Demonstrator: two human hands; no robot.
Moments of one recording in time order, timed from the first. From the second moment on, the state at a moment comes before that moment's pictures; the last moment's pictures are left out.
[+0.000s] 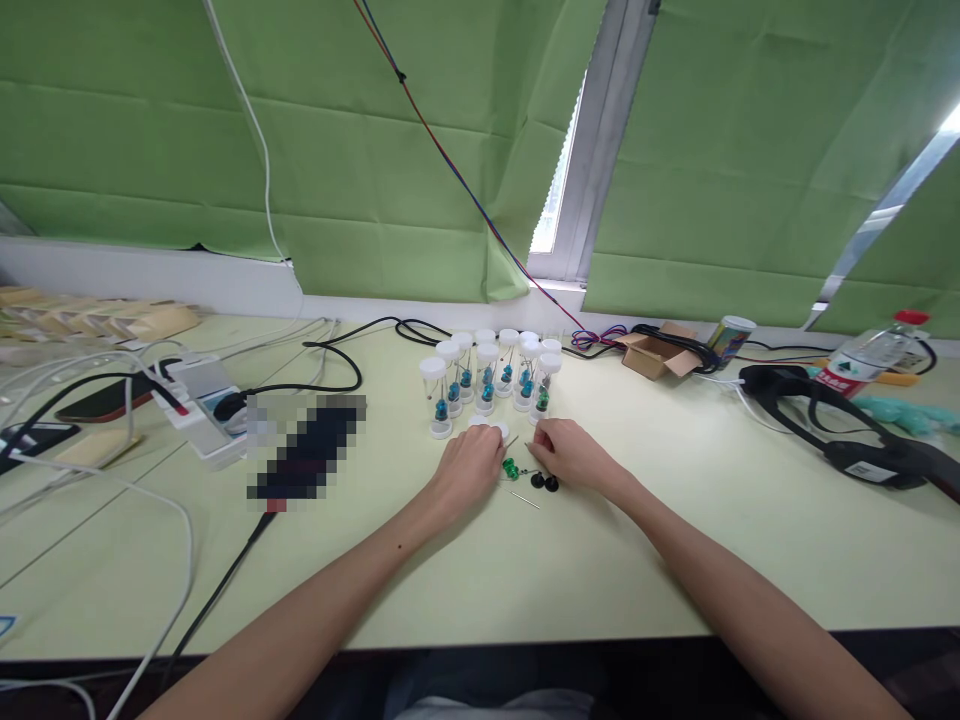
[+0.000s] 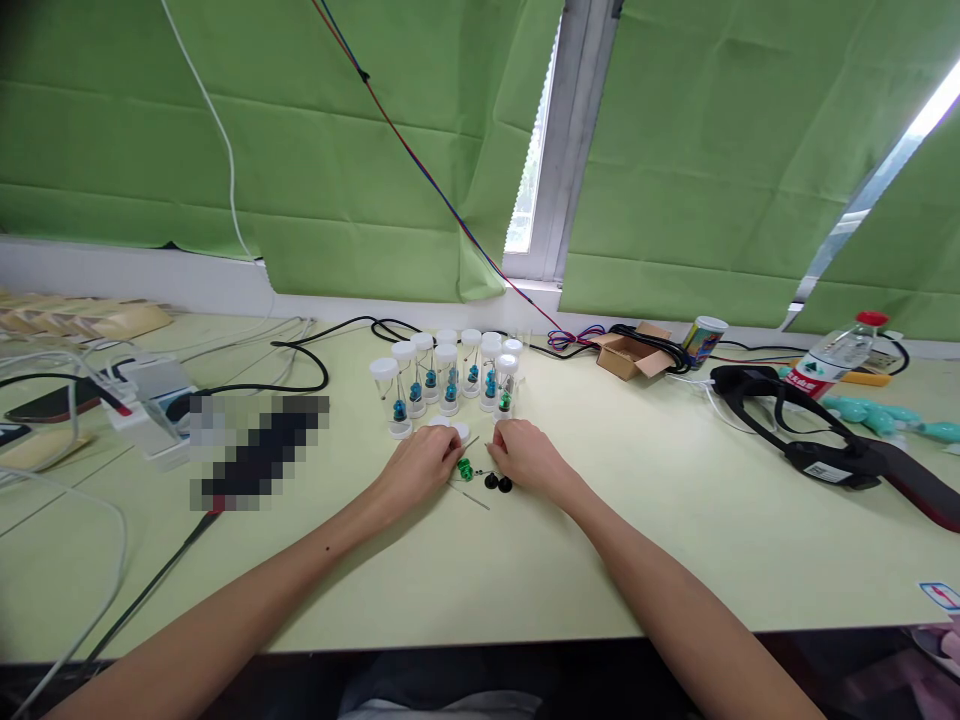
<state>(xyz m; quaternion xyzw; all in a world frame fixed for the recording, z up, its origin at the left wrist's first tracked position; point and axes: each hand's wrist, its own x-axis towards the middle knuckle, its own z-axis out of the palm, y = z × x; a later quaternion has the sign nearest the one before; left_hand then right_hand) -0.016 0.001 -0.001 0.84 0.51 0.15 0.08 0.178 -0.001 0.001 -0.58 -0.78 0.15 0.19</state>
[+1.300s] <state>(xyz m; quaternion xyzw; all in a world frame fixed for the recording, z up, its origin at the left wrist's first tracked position) -0.015 -0.001 0.009 0.82 0.51 0.26 0.05 0.169 0.003 0.005 -0.53 -0.68 0.23 0.44</state>
